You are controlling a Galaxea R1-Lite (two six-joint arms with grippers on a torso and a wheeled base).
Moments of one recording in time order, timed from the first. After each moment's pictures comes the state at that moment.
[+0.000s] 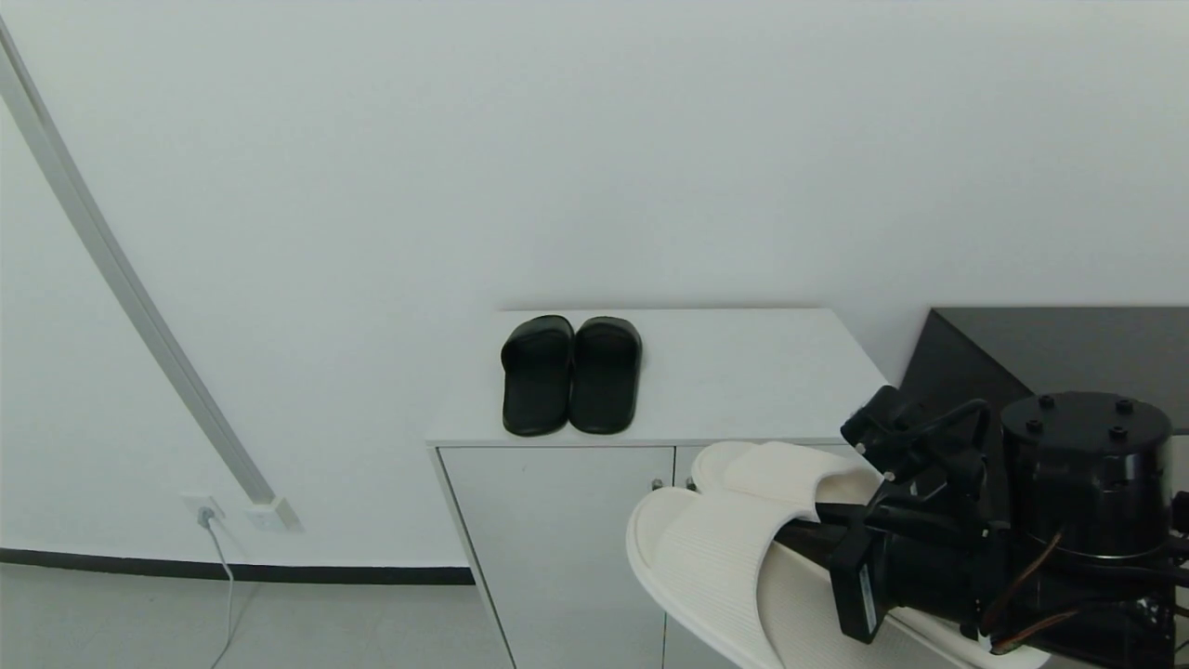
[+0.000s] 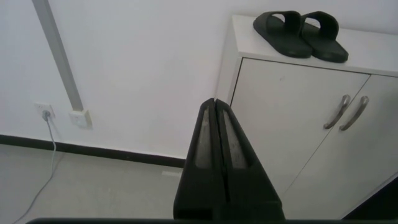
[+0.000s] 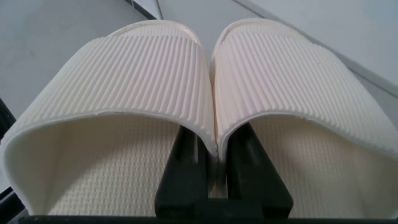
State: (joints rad) left arm 0.00 0.00 0.00 0.00 0.12 -0.09; right arm 0.76 1.53 -0.55 -0.62 0.06 0.02
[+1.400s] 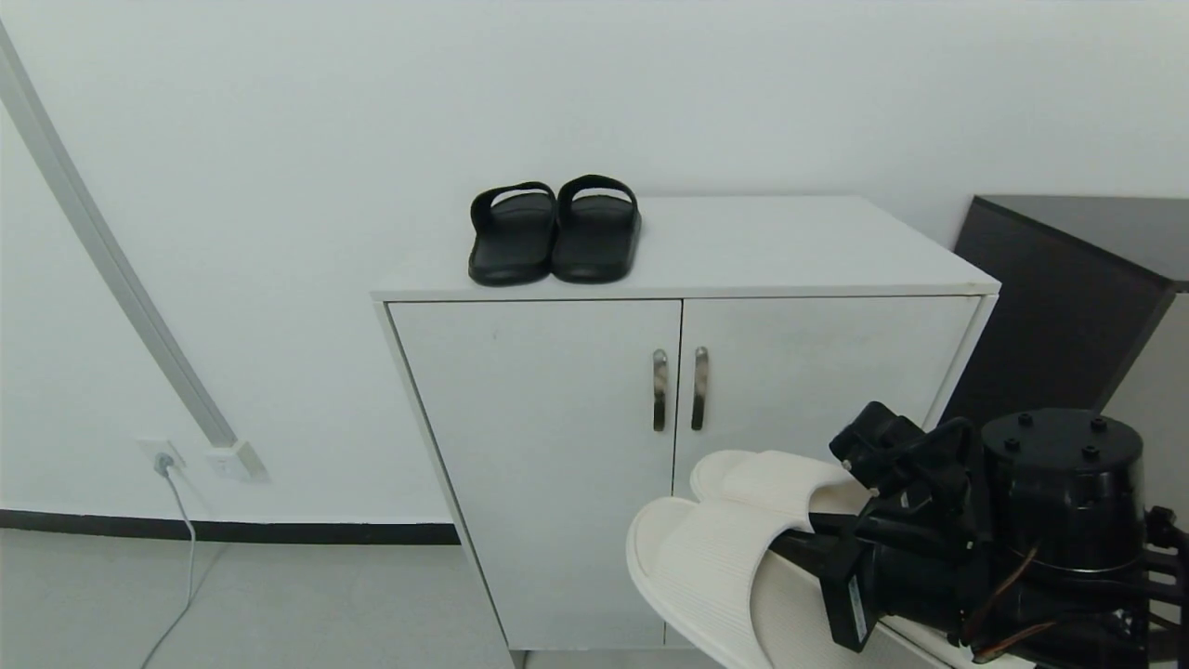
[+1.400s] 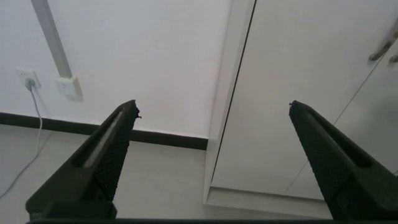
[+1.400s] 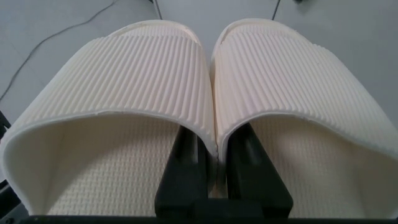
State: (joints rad) left arm 0.00 0.00 0.00 0.00 0.12 -0.09; right arm 0.76 1.57 -0.52 -0.68 0.05 0.01
